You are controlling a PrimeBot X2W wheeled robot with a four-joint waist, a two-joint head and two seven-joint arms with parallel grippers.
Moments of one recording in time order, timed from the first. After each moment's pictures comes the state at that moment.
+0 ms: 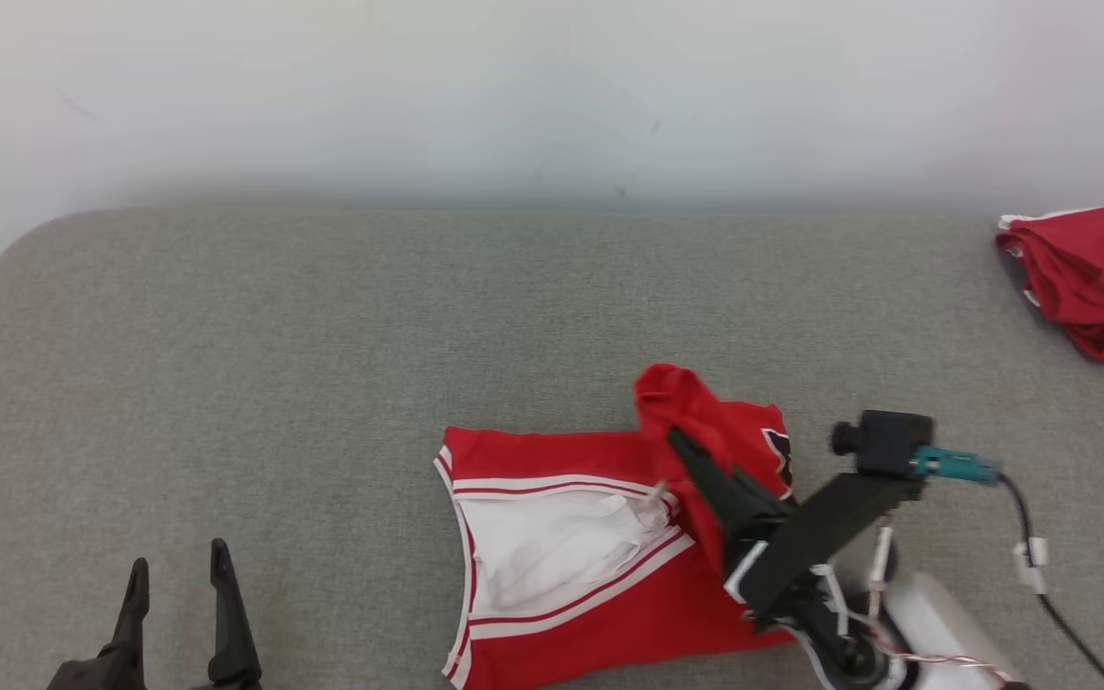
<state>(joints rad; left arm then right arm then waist) -0.01 0.16 -0.06 0.17 -0.36 0.12 -0.26 -0.34 -0.20 0.41 0.25 0.97 0.13 0.19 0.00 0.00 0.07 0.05</state>
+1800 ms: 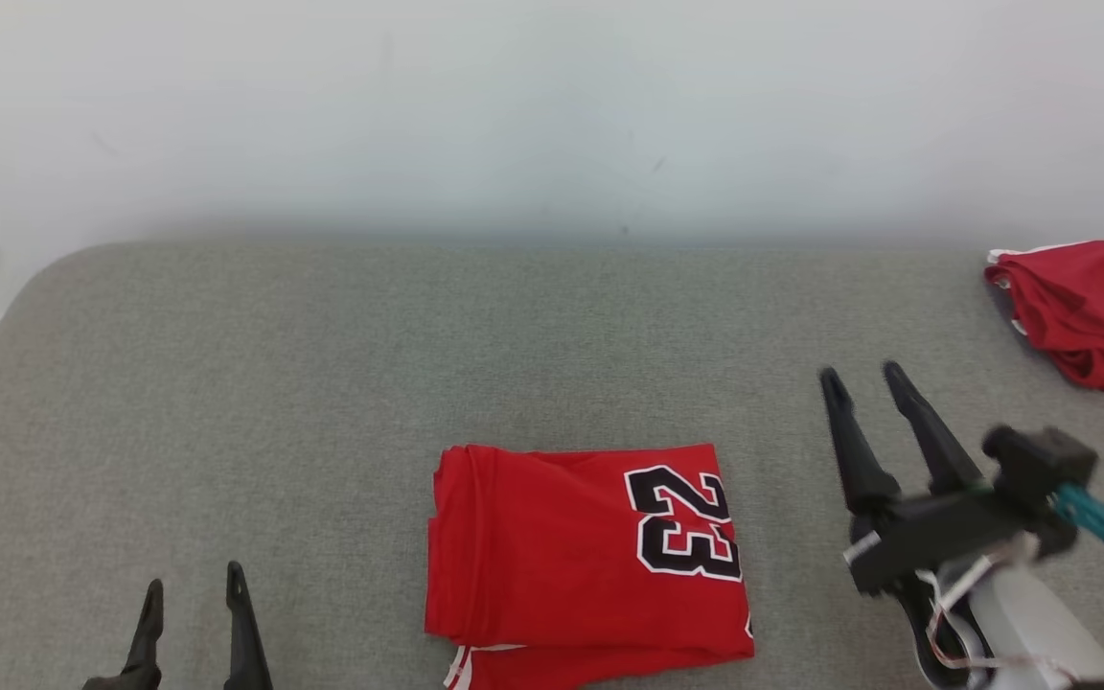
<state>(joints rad) 0.01 0.12 -0.05 0.21 -0.31 0.11 -0.26 -0.39 -0.30 0.35 0.42 0.63 0.13 -0.26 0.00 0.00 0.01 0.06</state>
